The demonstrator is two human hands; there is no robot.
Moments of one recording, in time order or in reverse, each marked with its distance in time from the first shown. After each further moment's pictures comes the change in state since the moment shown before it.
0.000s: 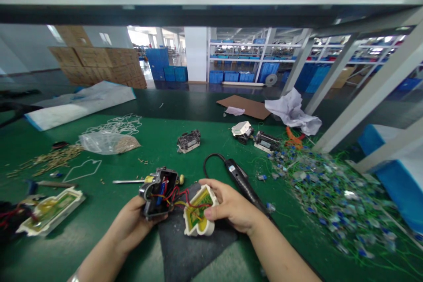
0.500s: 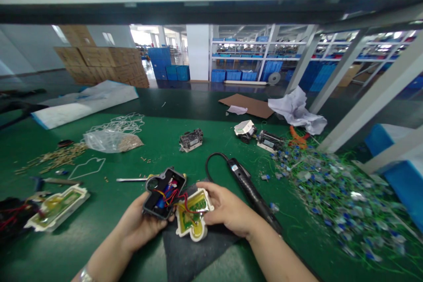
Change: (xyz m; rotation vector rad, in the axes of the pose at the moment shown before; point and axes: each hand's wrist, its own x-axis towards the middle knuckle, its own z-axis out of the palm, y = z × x) left_hand -0.004 0.006 0.008 -0.037 -0.050 -0.300; right_hand 0.004 0.002 0.014 -0.148 -0.003 0.019
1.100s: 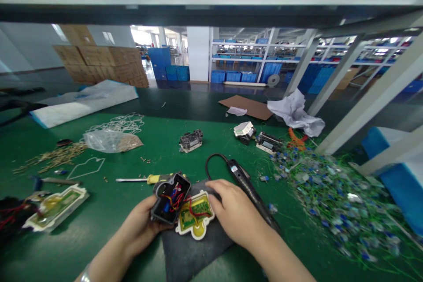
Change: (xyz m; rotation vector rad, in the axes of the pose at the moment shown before) left_hand 0.005 -0.014 -0.004 0.143 0.058 0.184; right_hand -0.020 -0.038 0.013 -1.094 0.365 -0.055
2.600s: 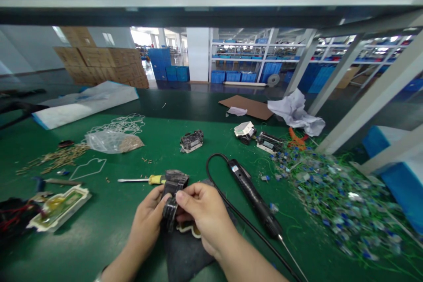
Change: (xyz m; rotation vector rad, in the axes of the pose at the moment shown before) left_hand -0.004 -0.009 0.005 0.333 -0.008 0.632; right_hand 0.013 -0.044 0.052 1.318 0.002 0.280
